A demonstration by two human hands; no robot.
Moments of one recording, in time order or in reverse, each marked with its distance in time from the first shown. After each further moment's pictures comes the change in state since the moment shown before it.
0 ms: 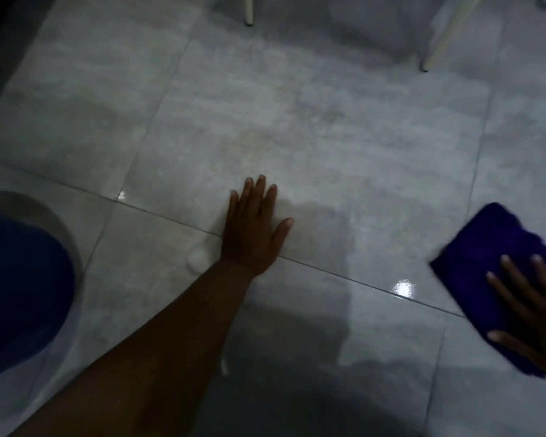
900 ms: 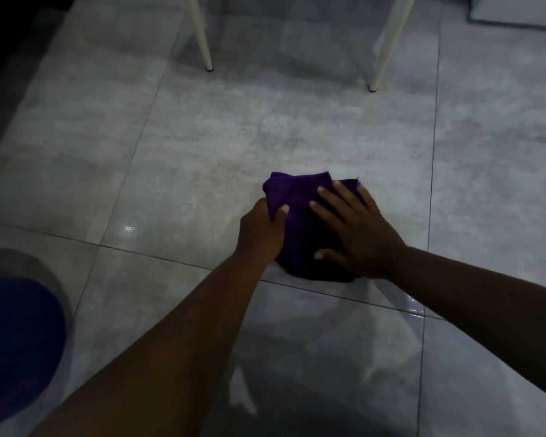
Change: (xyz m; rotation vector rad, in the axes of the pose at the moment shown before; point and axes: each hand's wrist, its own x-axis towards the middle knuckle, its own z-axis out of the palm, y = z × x) left_hand 0.054 0.090 -0.054 -0.607 -0.193 -0.489; right_hand 0.149 -0.121 -0.154 0.253 0.420 -0.192
